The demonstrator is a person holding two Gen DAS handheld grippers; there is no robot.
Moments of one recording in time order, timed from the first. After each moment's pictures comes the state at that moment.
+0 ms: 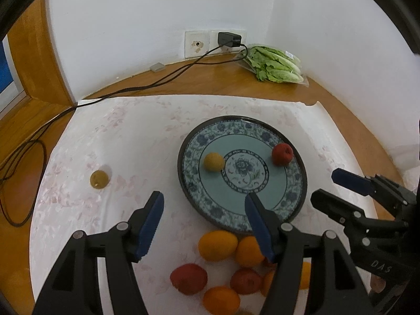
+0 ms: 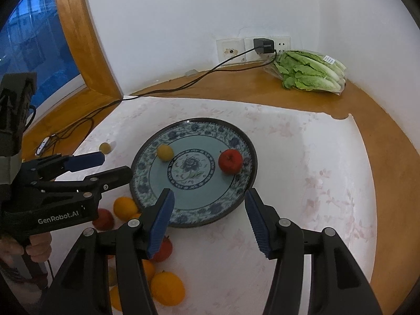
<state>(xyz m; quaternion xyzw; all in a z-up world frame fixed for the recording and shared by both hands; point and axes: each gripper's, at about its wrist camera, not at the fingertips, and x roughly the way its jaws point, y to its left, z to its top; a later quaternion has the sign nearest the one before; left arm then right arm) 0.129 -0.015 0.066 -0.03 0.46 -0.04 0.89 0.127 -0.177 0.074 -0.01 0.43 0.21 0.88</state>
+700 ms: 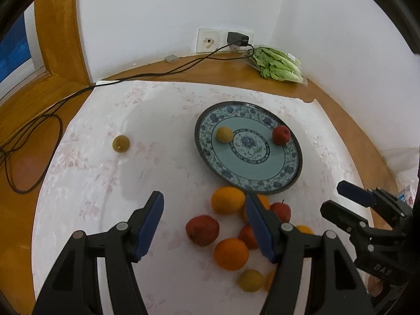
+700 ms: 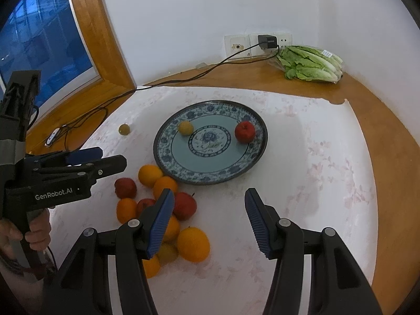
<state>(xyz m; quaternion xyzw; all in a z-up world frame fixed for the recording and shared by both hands) 0.080 0.008 0.071 -0.06 0.47 -0.03 0.88 0.074 -0.175 0.078 -0.01 0.44 0.21 0.87</state>
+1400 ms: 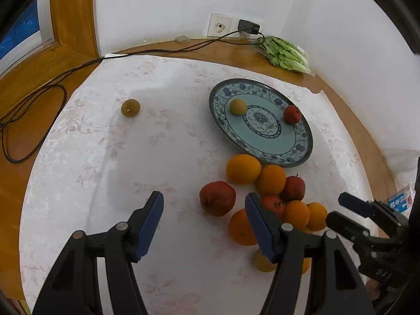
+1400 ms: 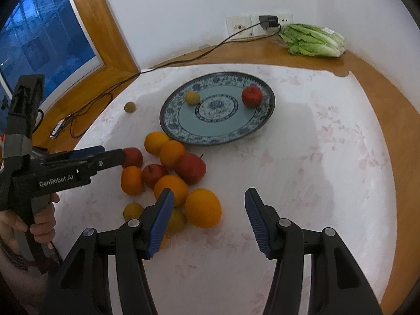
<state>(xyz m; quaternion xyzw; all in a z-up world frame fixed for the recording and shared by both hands) 0.061 0.024 0.044 -0.09 0.49 -0.03 0.87 0.051 -0.179 0.052 0.01 0.47 0.22 0.85</state>
